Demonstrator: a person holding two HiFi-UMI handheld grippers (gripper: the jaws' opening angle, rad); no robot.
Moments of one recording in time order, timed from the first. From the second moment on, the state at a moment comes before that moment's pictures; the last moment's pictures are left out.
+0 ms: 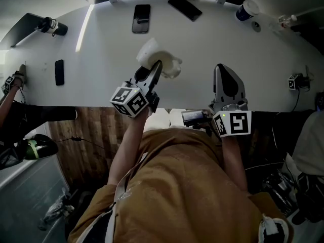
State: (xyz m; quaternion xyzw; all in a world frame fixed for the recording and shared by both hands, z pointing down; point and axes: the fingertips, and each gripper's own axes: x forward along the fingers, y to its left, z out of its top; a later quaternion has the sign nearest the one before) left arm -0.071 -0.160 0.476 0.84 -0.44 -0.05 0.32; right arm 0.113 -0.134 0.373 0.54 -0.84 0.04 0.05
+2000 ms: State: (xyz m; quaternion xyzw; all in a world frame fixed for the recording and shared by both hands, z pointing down) left arm -0.097 -0.165 0.339 0.85 -0.52 -0.03 0.04; right arm 0.101 -0.131 0.323 0.54 -0.84 -0.04 0.00
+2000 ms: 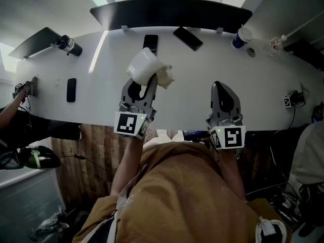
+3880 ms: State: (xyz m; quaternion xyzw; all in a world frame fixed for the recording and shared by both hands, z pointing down) left arm -0.115 -0.148 0.317 0.82 -0.57 0.01 -0.05; right arm 0.114 -0.127 0.321 0.58 -0.81 -0.04 0.04
